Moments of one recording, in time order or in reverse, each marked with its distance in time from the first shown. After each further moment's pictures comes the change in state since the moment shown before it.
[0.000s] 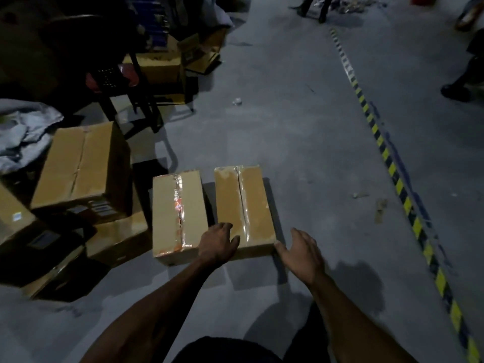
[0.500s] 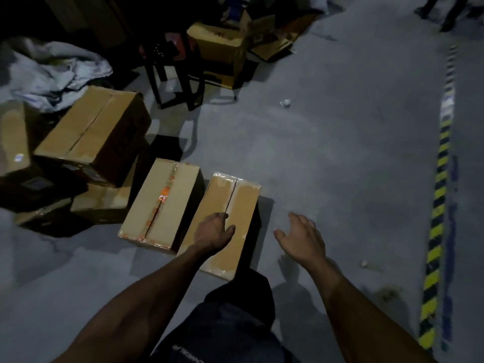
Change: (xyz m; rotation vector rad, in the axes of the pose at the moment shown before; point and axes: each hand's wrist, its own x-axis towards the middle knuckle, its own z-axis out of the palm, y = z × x) left_hand 0.226 0.193 -0.009 -0.168 0.122 -0.376; right_hand 0.320 0.042 -0.213 -0.272 -0.218 -0.401
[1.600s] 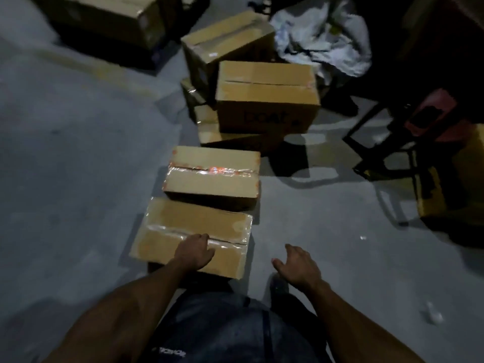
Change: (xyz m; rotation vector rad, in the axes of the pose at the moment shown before) left_hand 0.342 0.109 0.000 -0.605 0.155 -1.256; right_hand 0.602 -0.151 -0.117 -0.934 -0.709 -1.037
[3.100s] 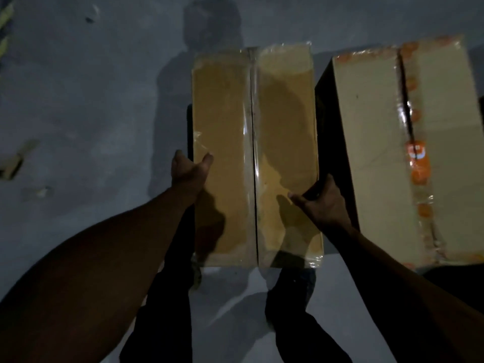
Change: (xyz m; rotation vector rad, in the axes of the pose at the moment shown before) left_hand 0.257 -0.091 0.285 -1.579 0.729 -1.611; right_hand 0.500 -0.154 0.178 -0.474 -0.373 -0.730
